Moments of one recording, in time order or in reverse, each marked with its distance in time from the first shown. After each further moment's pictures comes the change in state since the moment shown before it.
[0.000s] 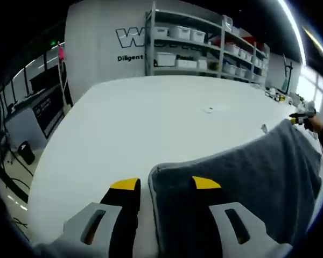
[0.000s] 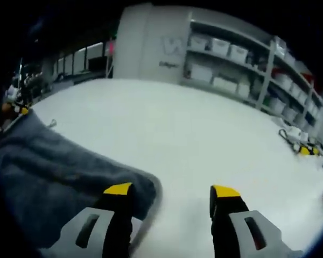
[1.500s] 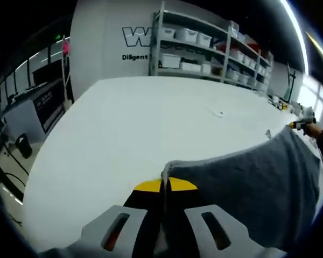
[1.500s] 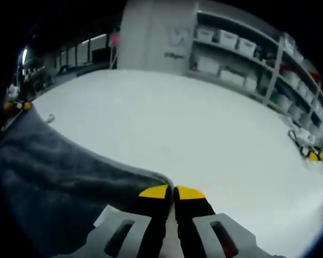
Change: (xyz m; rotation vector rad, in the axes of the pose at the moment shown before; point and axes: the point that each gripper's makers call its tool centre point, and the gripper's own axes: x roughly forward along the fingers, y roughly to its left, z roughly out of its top) left arm 0.015 0.030 0.007 -0.065 -0.029 -0.010; right arm 0.023 0.024 0.010 -0.025 0.077 0.035
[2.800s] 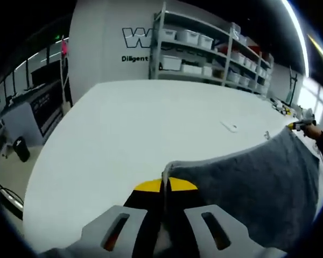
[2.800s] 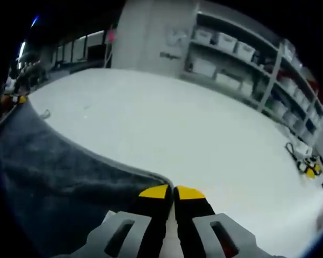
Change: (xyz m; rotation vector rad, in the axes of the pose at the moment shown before) left arm 0.055 0.024 0.045 0.008 -0.012 -0.006; right arm 0.053 -0.046 0.040 -0.034 0.000 -0.070
